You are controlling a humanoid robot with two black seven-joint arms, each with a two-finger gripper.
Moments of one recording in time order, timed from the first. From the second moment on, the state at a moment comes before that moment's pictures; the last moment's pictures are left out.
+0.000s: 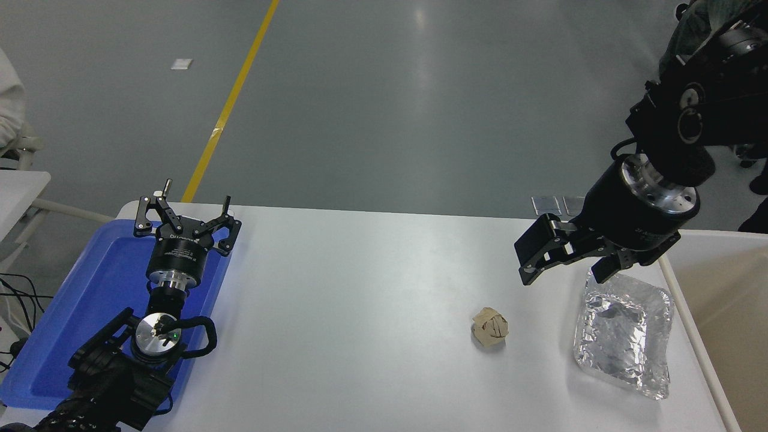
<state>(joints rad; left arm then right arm) -0.51 0.13 -1.12 -0.54 -0.09 -0.62 -0.35 2.45 -0.19 -1.40 1.67 -0.12 0.72 0.21</state>
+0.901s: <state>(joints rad) -0.51 0.13 -1.12 -0.54 -0.09 -0.62 -0.35 2.39 -0.30 -1.42 1.64 -0.20 0.71 0.21</state>
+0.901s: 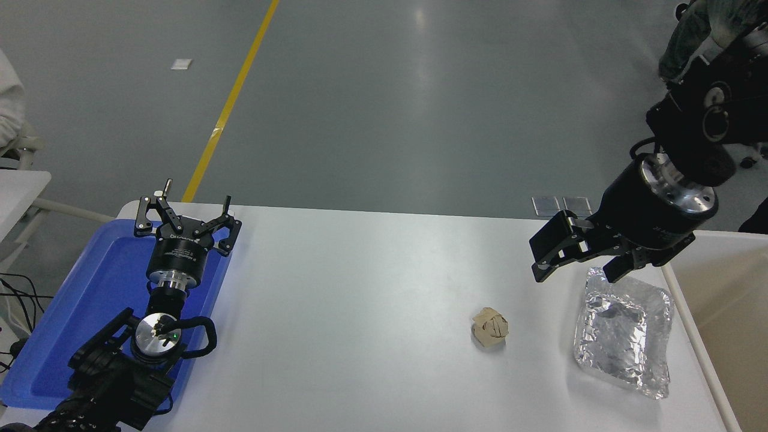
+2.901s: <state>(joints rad) -0.51 0.13 -1.12 -0.54 -0.09 -0.62 -0.35 1.16 -0.56 -1.11 0.73 -0.58 0.26 0.18</state>
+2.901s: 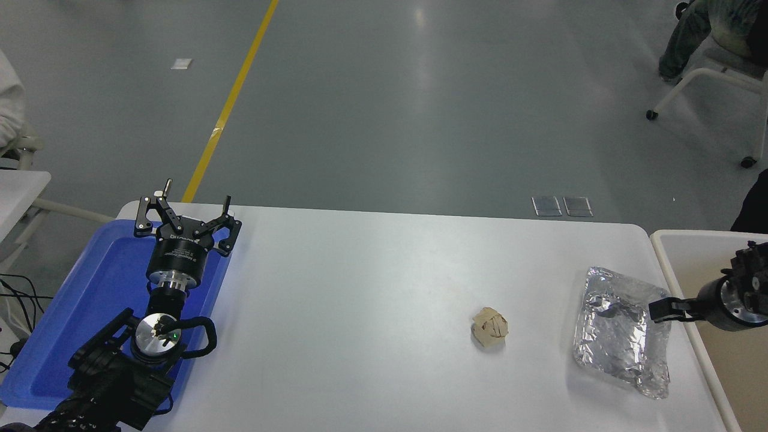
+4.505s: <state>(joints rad) -0.51 0.13 -1.12 -0.54 -0.09 -0.62 -0.35 1.05 -0.56 -0.92 0.72 -0.58 0.24 0.14</state>
